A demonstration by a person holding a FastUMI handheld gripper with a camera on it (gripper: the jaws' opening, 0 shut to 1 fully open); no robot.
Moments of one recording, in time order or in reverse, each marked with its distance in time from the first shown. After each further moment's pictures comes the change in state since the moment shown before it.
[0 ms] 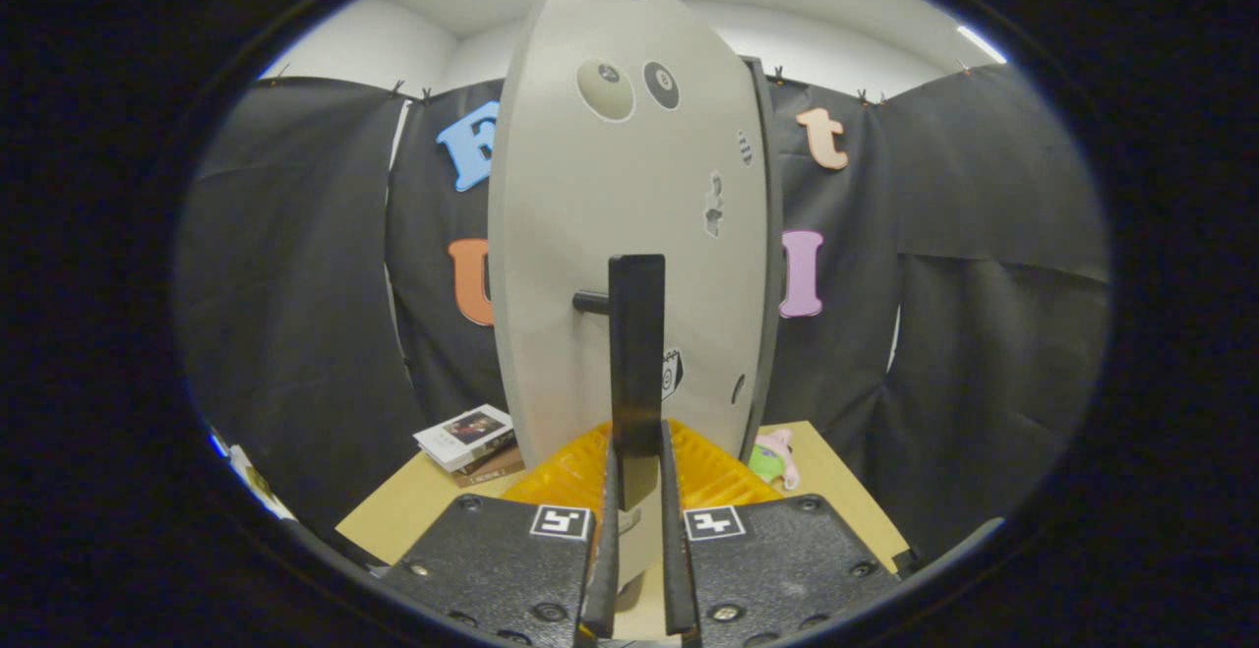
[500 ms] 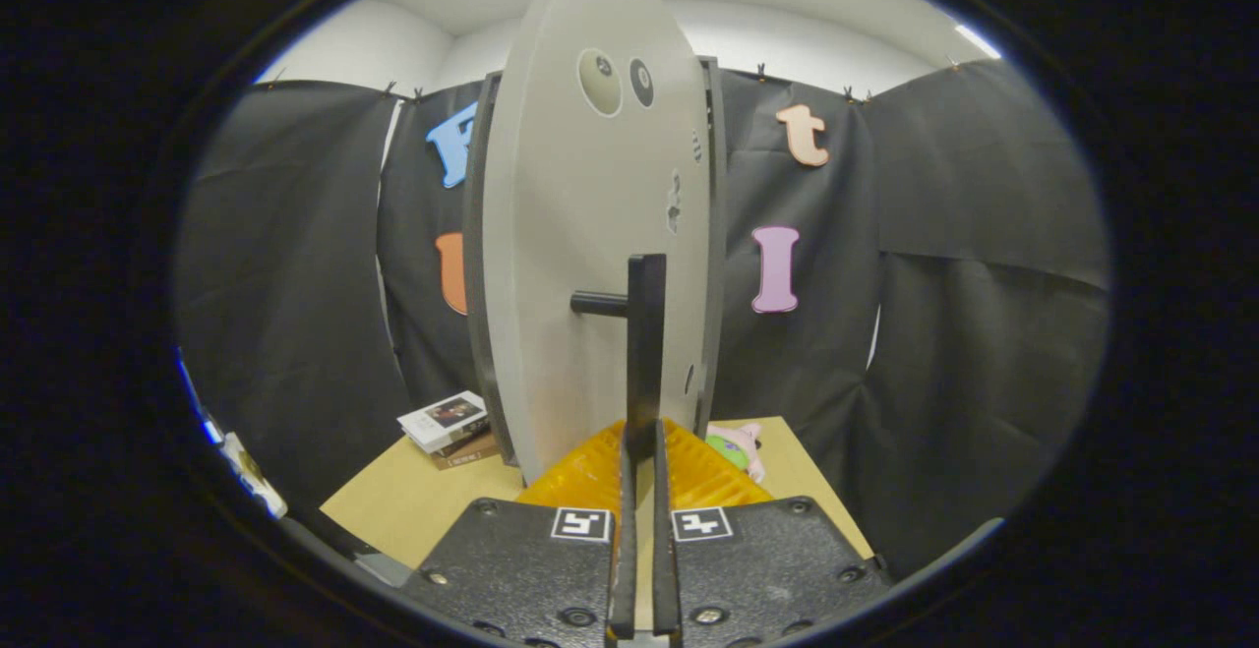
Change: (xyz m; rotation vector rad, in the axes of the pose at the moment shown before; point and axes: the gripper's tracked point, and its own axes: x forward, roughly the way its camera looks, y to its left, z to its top) arm -0.014 -0.034 -0.002 0.008 0.024 -0.016
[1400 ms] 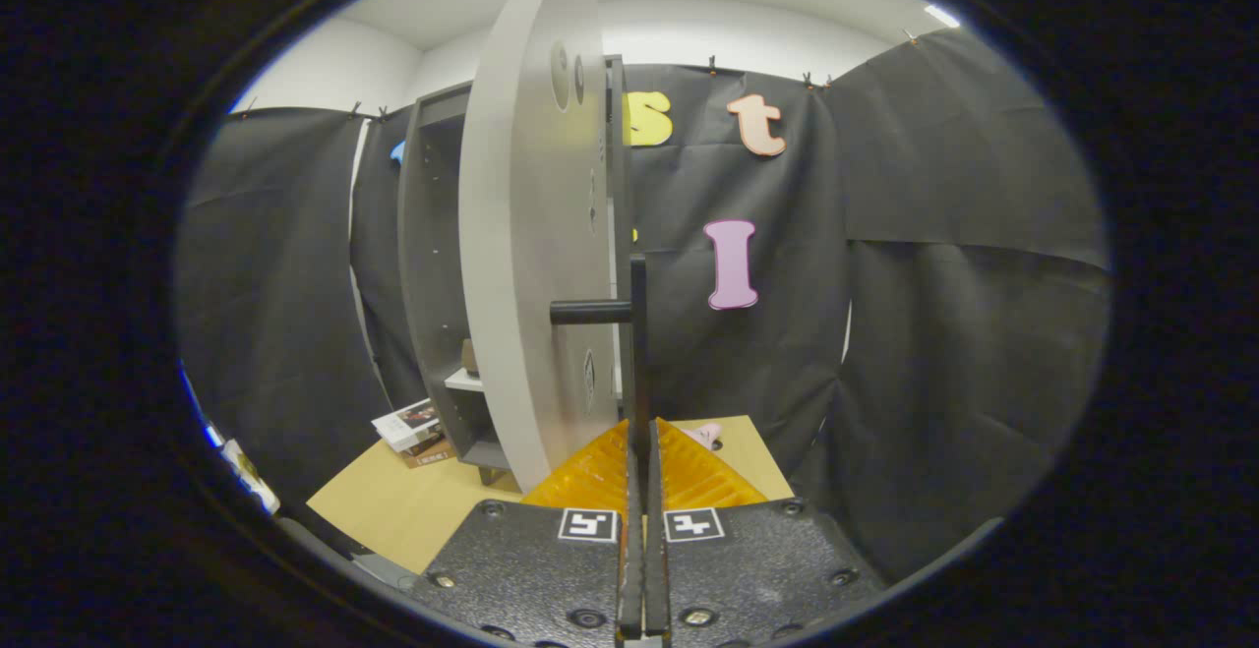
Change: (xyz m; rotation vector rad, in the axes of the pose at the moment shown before) arm -0.001 -0.051 0.001 0.030 0.002 0.008
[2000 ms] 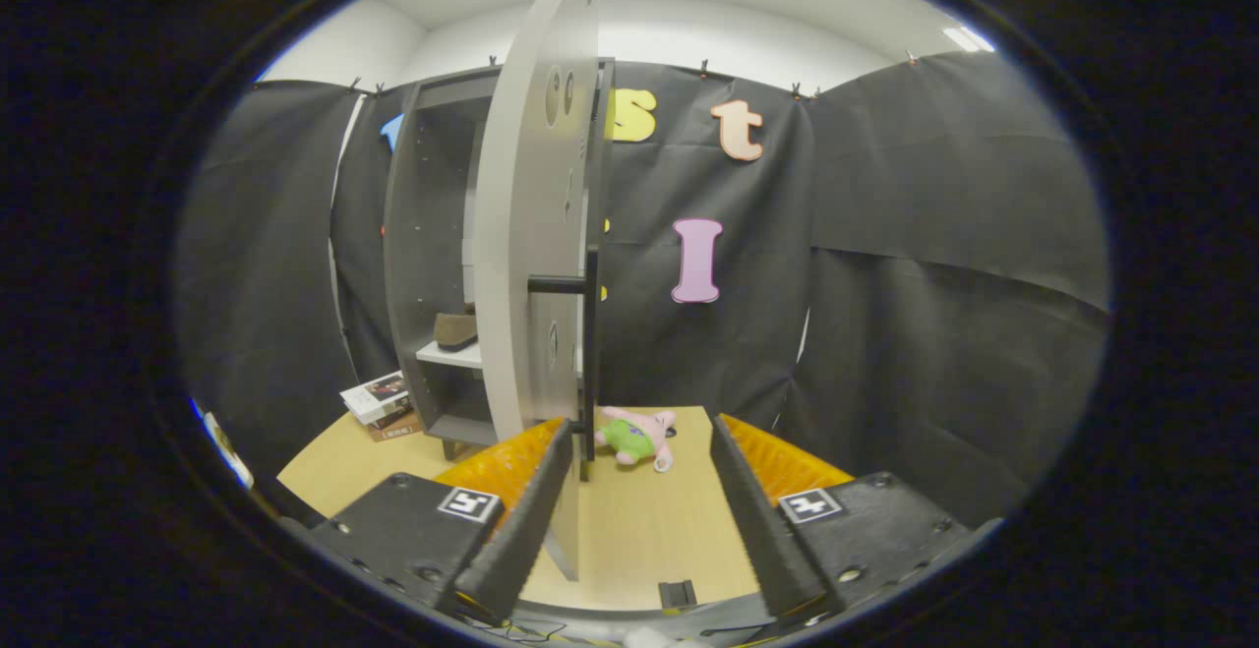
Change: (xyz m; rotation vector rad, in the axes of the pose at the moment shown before) arm -0.029 -0.031 -0.011 -0.064 0.027 -0.161
